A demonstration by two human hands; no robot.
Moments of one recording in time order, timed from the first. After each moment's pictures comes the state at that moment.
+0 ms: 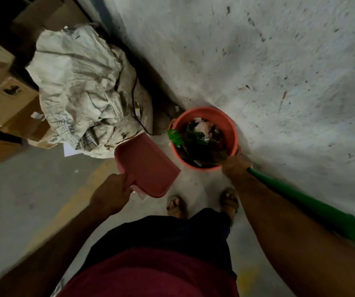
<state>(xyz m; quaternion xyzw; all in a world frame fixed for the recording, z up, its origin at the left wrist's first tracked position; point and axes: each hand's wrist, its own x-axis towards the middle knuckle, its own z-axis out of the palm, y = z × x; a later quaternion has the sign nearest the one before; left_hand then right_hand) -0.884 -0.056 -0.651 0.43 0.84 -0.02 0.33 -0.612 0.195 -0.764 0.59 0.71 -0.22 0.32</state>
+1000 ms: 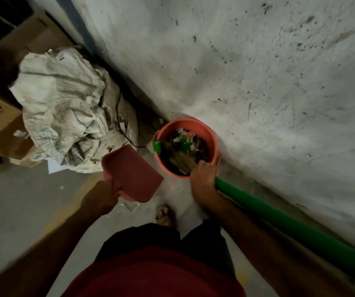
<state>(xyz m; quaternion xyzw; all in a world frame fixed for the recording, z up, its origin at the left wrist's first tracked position) -0.884 -0.037 -0.637 0.48 0.80 -0.11 0.33 -0.640 0.138 -0.647 0.41 0.83 0.03 0.39</state>
